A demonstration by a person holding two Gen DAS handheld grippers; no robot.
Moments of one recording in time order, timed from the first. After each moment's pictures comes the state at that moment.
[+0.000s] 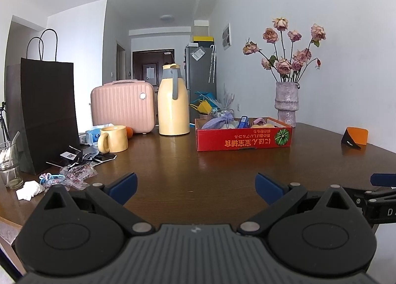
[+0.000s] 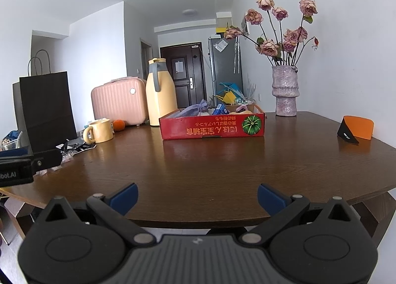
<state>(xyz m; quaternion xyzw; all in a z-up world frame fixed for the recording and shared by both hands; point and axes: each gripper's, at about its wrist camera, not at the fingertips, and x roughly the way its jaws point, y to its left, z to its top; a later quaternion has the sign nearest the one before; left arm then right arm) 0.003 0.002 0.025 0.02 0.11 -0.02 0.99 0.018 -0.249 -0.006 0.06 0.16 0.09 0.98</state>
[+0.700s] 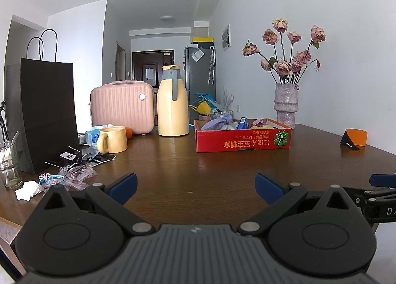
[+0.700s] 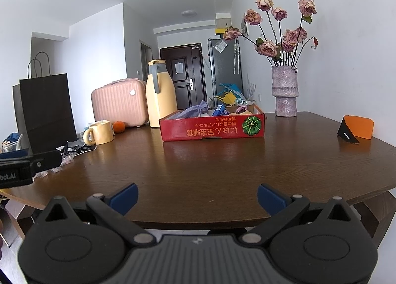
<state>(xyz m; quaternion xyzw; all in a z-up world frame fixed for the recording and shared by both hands) 0.001 0.001 0.026 0.02 0.11 -0.02 0.99 0.019 -0.248 -0.006 0.06 0.16 0.09 0.98</state>
